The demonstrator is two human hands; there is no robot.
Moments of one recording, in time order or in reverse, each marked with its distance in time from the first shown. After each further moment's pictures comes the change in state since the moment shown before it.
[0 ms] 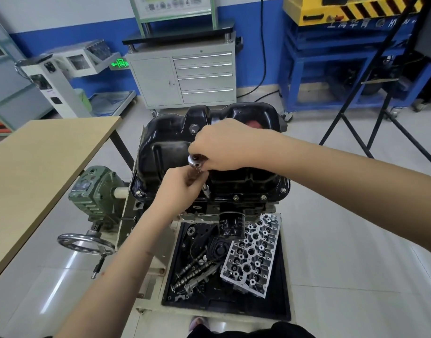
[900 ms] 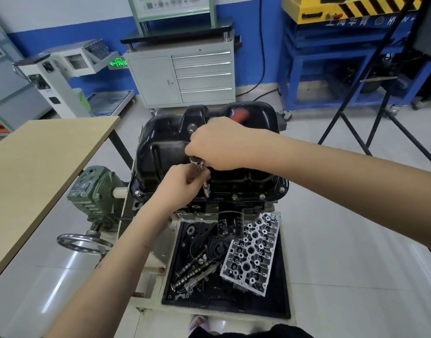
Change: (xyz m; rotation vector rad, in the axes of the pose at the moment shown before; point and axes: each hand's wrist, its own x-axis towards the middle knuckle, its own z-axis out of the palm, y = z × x) left_hand 0.008 0.009 -0.006 0.049 -0.166 -0.018; right_hand 0.000 -0.005 -0.005 -0.106 -0.023 -0.017
